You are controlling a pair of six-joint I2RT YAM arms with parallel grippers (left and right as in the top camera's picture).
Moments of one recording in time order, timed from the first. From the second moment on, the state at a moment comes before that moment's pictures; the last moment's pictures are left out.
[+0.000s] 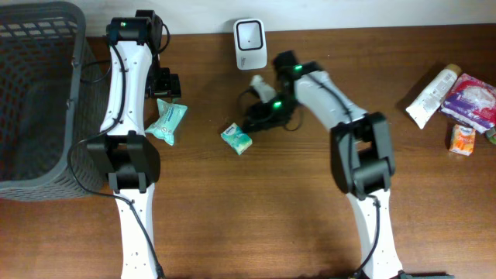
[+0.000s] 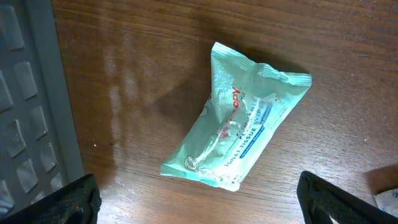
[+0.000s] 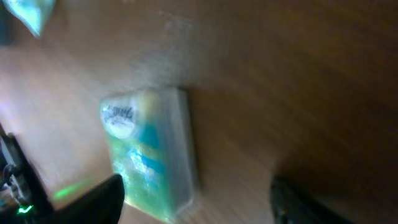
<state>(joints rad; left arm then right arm) -0.05 2.54 2.65 -1.69 -0.17 -0.21 0.34 2.43 1.97 -1.01 -0.65 -0.12</state>
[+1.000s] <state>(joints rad) -0.05 2.54 2.65 -1.69 -0.17 -0.21 0.42 2.44 2.08 -1.11 -0.43 -0.06</state>
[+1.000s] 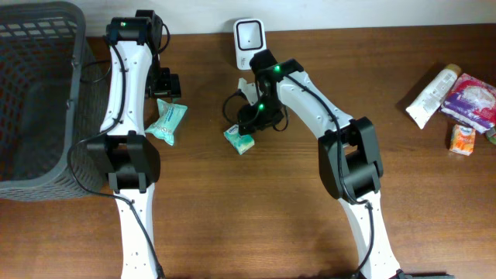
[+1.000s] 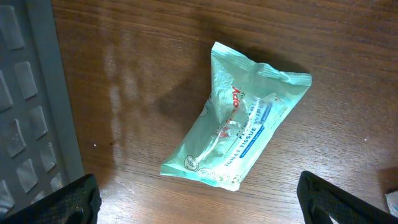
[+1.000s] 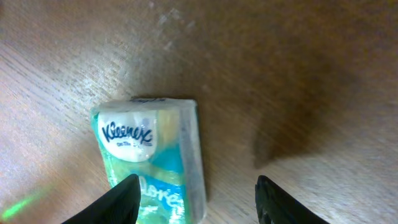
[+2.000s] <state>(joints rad) -0.05 2.54 2.65 -1.69 -0.17 -0.21 0.12 2.51 2.23 -1.27 -1.37 -0.26</state>
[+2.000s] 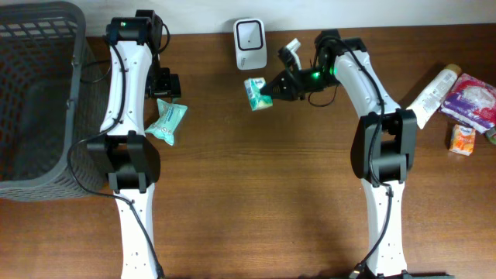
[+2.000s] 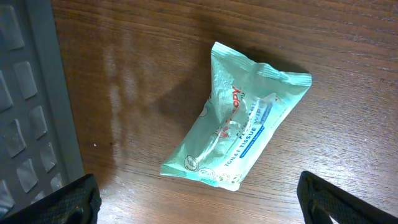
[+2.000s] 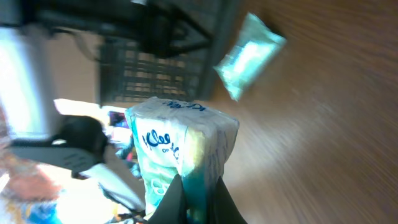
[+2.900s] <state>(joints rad) -0.05 2.54 2.65 -1.69 -0.17 -0.21 0.08 2.51 2.23 -1.06 -1.52 -0.21</state>
